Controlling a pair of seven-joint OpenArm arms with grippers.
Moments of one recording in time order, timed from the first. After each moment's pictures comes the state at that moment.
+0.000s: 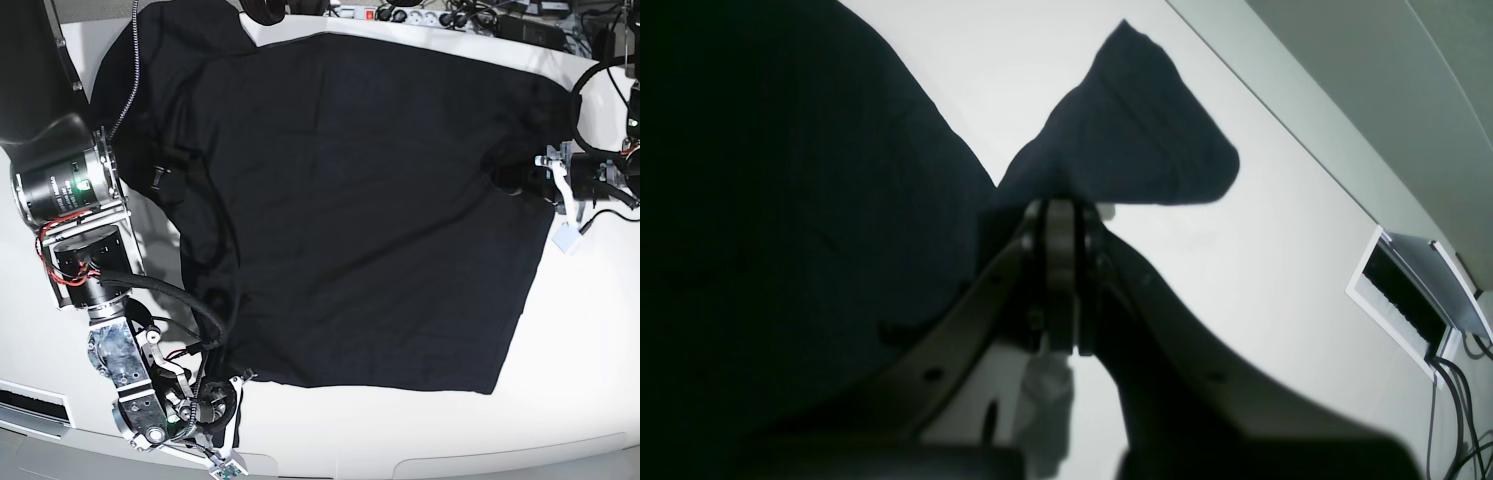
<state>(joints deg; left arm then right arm) -2.2 -38.4 1.0 64.0 -74.4 -43.7 66.3 43.6 7.9 -20.8 52.7 2.1 18.7 -44.9</state>
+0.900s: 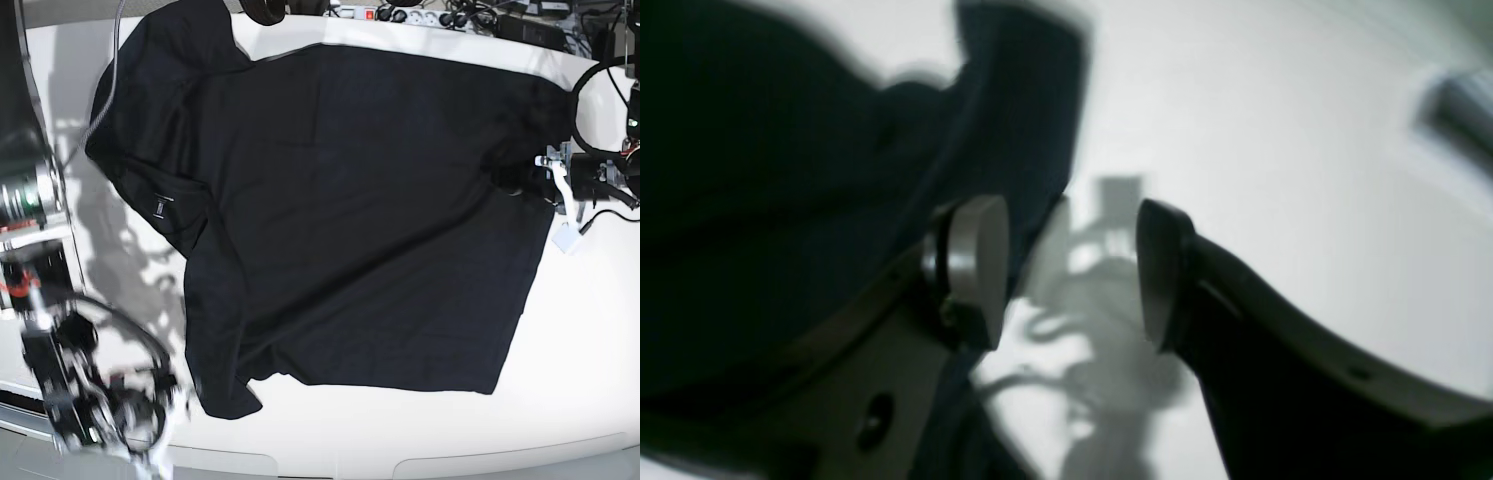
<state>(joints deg) -2.2 -38.4 1.0 64.0 -74.3 -43.8 66.3 43.9 17.8 -20.8 53.0 25.8 13.7 -59.2</state>
